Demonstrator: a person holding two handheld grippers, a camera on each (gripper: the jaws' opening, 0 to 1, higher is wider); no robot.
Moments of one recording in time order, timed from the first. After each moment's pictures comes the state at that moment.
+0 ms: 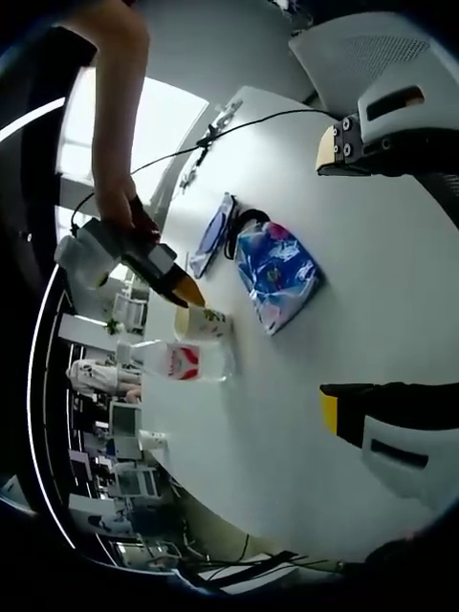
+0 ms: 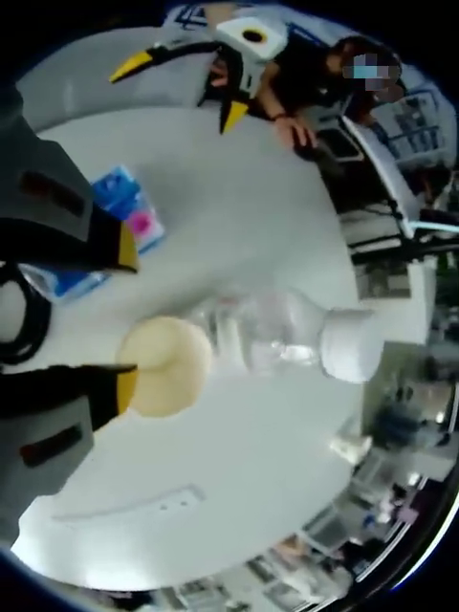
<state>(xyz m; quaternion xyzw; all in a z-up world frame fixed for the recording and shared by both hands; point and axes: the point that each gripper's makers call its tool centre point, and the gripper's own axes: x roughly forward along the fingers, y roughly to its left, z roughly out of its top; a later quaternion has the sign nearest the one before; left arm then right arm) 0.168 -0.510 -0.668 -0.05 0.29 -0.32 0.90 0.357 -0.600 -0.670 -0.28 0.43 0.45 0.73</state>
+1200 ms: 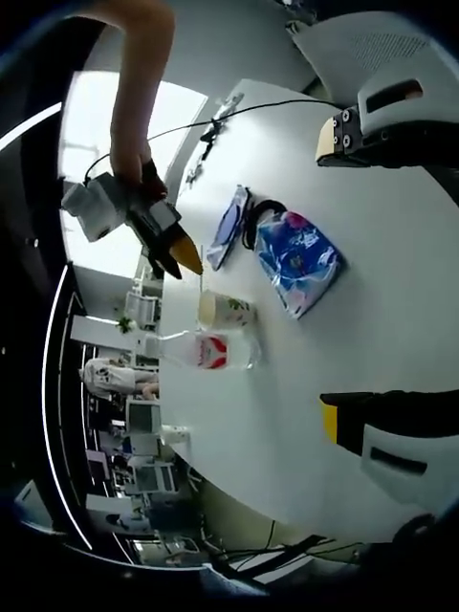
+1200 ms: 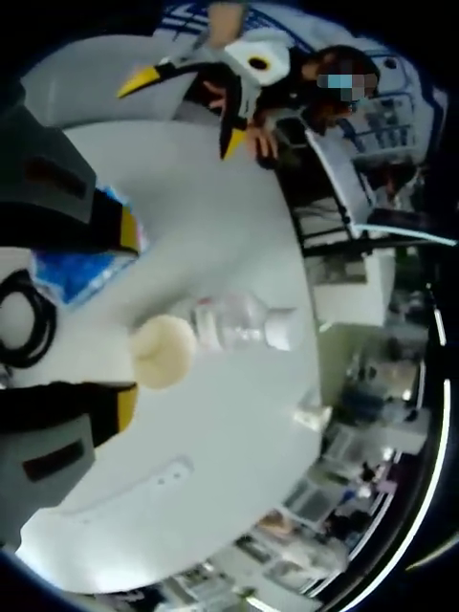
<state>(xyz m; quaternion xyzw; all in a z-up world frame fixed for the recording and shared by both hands) 0.185 -0.501 -0.644 -0.03 0.26 -0.31 0.91 0.339 -0.617 -0.614 -0.22 0.36 0.44 0.79</state>
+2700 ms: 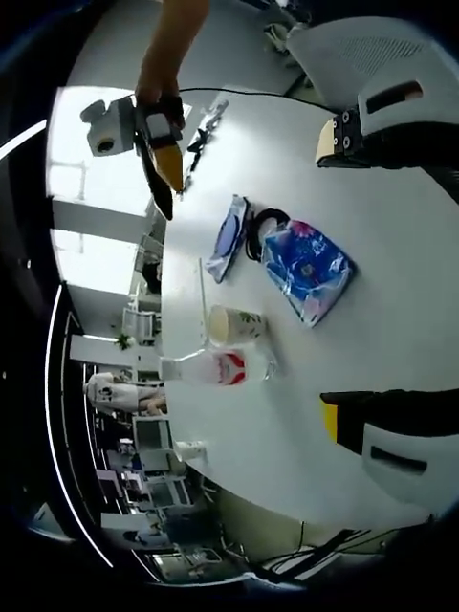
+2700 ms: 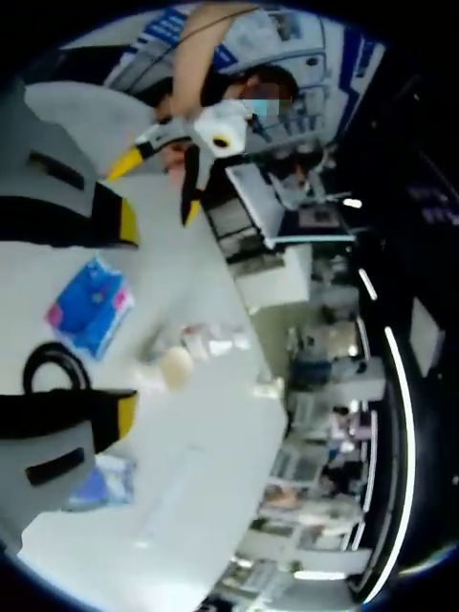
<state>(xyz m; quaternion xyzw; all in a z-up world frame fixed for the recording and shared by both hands) 0.192 -0.515 -0.624 0.01 0.26 -0.34 0.90 0.242 -0.665 -0.550 -0.05 0.27 0.42 0.86</state>
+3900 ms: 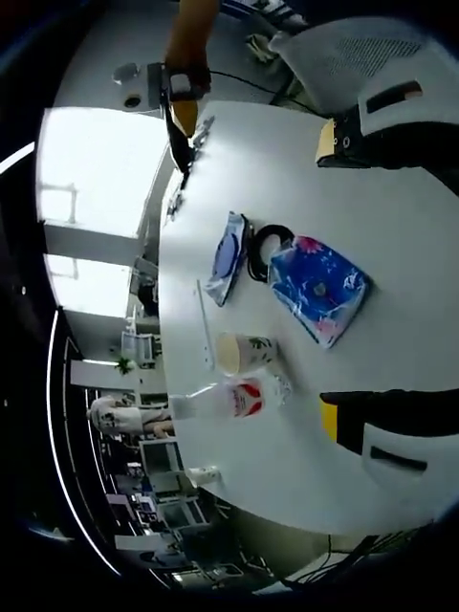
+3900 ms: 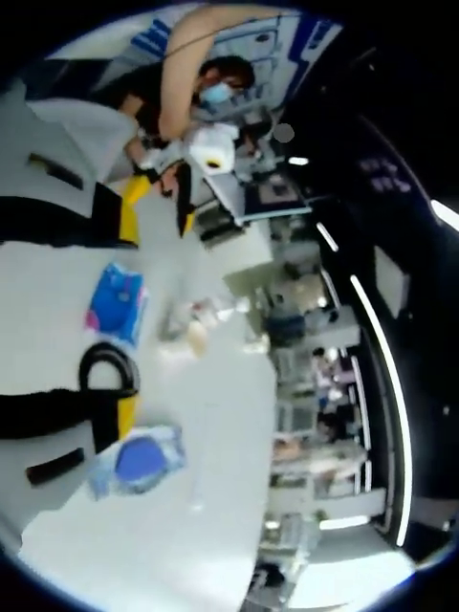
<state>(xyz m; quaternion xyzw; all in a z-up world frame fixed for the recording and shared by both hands) 0.196 -0.547 -0.624 0.03 0.26 -0.39 0.88 0.178 -0.733 -0.549 0.04 0.23 0.33 0.91</state>
